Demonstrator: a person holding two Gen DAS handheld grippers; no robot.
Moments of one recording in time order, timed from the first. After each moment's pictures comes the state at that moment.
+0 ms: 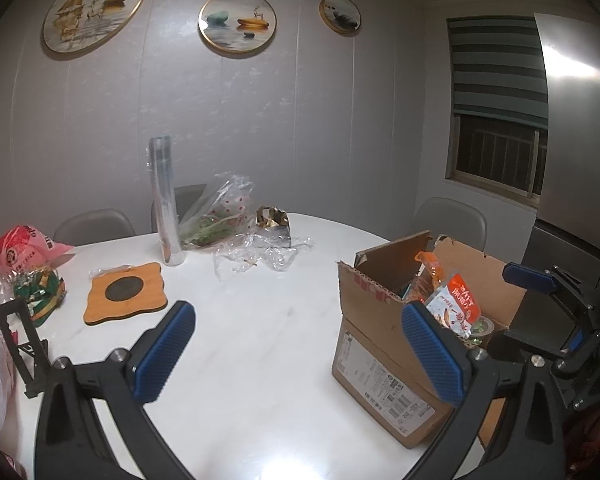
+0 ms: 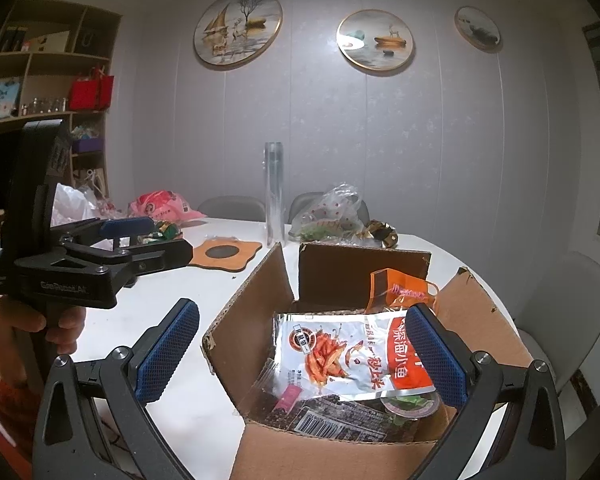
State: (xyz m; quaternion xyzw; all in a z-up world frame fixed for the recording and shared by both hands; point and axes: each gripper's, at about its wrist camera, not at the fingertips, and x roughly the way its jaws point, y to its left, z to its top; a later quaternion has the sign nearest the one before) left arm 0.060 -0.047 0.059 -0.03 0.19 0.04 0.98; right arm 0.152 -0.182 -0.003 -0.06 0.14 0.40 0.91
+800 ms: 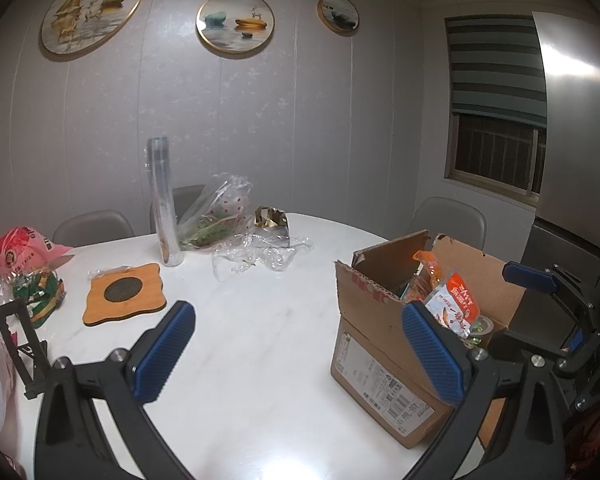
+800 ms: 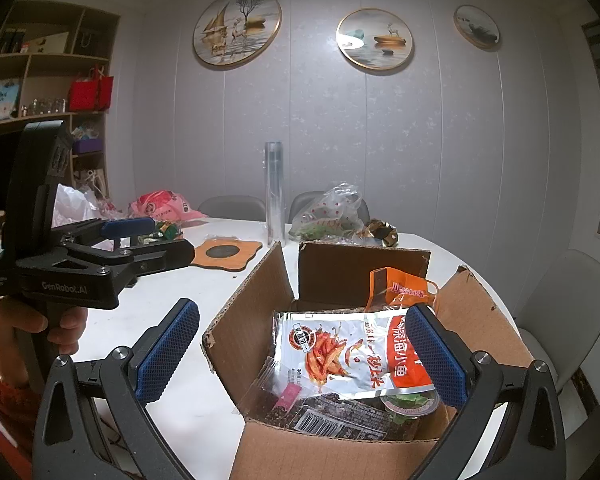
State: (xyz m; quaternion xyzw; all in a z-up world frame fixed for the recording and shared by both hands) left arm 0.059 -0.048 0.060 -0.03 0.19 0.04 0.98; right arm 0.154 -0.183 -0.004 -0.06 0.14 0.40 0.90
